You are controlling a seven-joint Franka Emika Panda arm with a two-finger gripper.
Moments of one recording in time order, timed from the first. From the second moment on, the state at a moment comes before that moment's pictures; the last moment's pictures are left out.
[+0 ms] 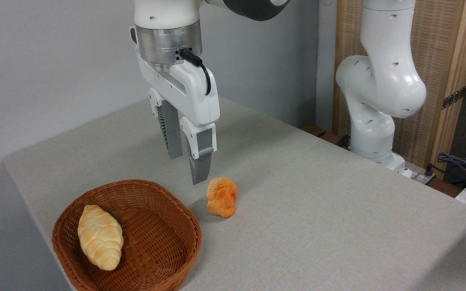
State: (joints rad) arm -0.24 -0.03 0.27 -1.72 -0.08 1.75 0.93
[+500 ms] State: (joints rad) arm -0.24 -0.03 0.33 -1.71 -0.15 1.75 0.94
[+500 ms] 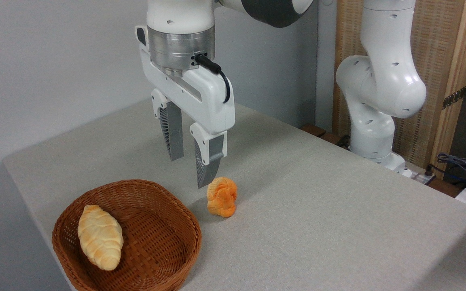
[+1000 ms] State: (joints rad) arm -0.25 -0.03 0.33 -1.69 -0.15 1.75 0.94
